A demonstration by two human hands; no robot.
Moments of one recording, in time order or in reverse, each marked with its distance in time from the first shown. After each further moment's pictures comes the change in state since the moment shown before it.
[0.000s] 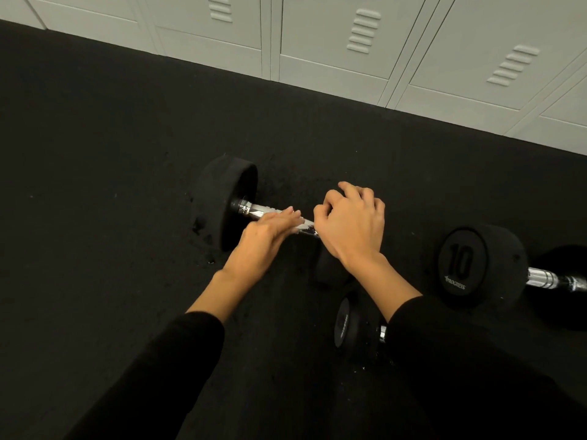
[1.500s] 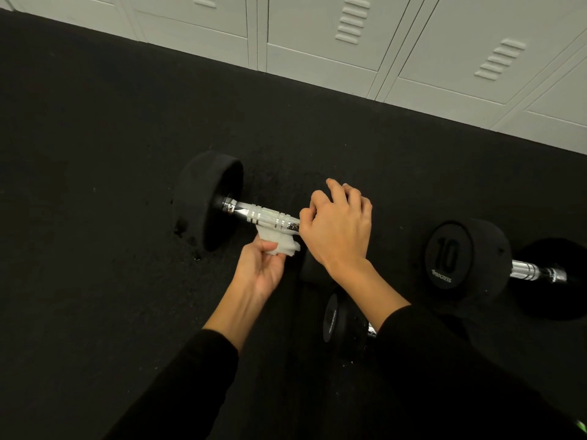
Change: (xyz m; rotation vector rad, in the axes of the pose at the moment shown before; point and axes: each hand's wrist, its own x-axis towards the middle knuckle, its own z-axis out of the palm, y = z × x) left_hand 0.001 0.026 0.039 -2.000 0.498 -1.075; right_hand -0.014 -0.003 0.008 -0.028 0.089 -0.009
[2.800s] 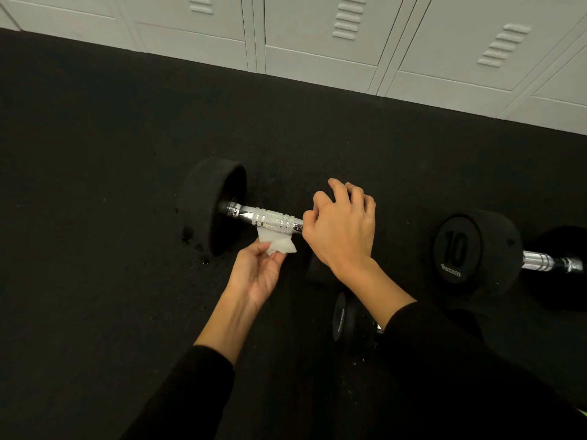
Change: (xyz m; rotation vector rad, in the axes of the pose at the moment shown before) left_hand -0.018 0.014 -0.003 0.083 0.099 -0.016; right_hand -0.001 0.000 -0.003 -0.020 -0.047 0.002
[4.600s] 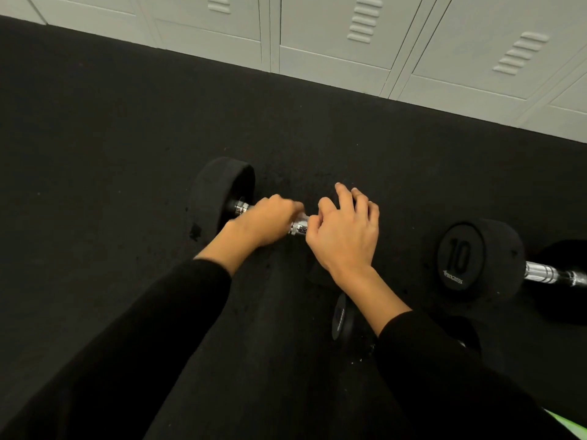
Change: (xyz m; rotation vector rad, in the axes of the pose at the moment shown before) left_hand 0.015 0.046 0.066 2.553 -0.371 0.688; right_hand -0.007 -0.002 -0.004 0.019 -0.013 -0.004
